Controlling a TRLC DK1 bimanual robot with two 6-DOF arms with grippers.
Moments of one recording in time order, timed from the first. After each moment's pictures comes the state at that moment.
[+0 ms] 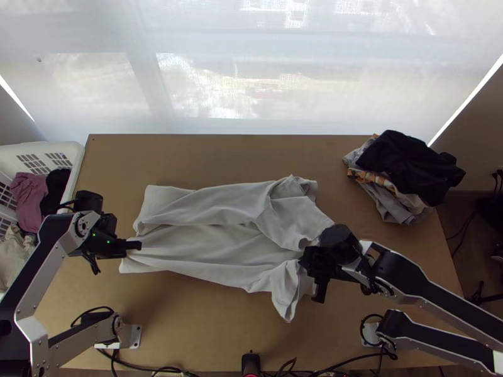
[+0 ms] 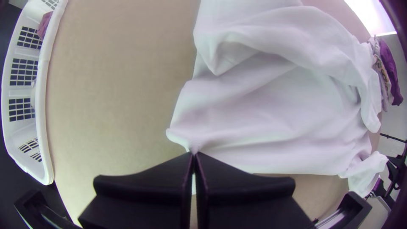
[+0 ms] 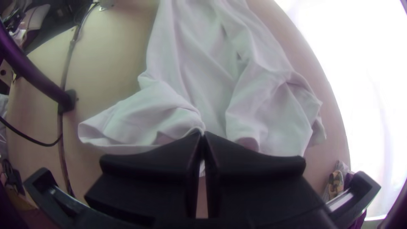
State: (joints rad) left arm 0.12 1.20 0.85 -1.05 0.06 0.04; right arm 0.91 1.02 0.83 -0.71 -0.07 -0.44
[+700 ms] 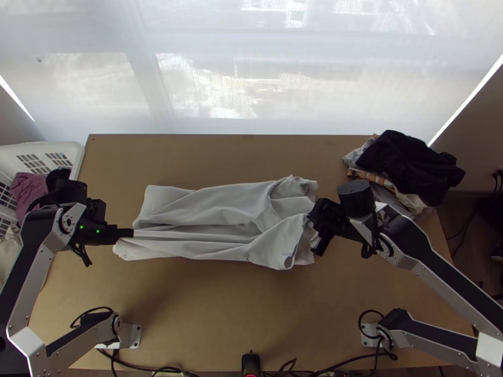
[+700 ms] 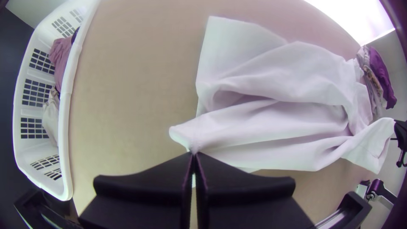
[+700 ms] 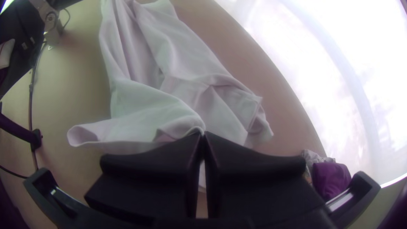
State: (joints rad) left arm 0.15 1.15 0.98 -1.06 0.06 0.08; right arm 0.63 1.17 1.02 -0.64 -0.07 -0.49
